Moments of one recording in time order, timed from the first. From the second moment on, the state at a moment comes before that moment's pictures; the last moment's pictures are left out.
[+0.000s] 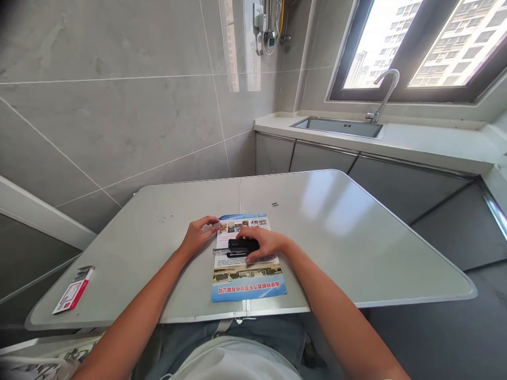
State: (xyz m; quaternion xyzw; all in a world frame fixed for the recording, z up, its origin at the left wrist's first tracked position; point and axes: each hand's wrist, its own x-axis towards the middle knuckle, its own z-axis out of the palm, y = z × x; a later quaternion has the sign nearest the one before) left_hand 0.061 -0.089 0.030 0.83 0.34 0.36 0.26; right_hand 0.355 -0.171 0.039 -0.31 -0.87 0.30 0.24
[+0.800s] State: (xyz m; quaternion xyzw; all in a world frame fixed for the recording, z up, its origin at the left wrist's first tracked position) left_hand 0.071 -0.101 0.035 0.88 0.26 0.32 0.24; right_hand 0.341 -0.170 0.039 -0.45 -0.84 0.09 0.31
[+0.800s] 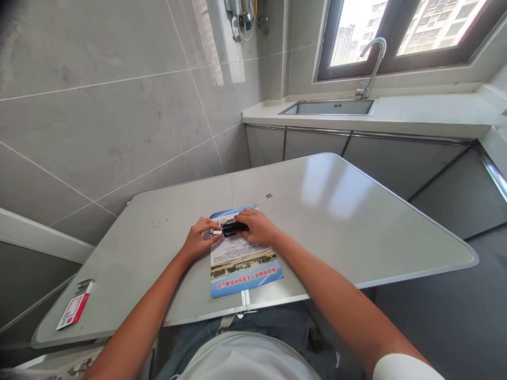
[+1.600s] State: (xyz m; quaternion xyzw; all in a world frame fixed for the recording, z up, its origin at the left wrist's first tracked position) left_hand 0.074 -0.101 0.028 0.90 0.24 0.31 0.20; right_hand 0.338 -0.172 0.041 -0.44 -0.84 0.09 0.30
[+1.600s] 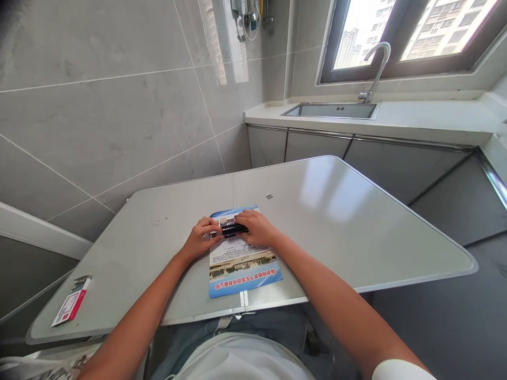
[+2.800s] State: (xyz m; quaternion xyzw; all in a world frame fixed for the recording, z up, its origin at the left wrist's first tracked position) left_hand 0.074 -0.103 0.028 0.92 0.21 0.27 0.18; right_hand 0.340 -0.171 0.038 -0.44 -0.84 0.11 0.30
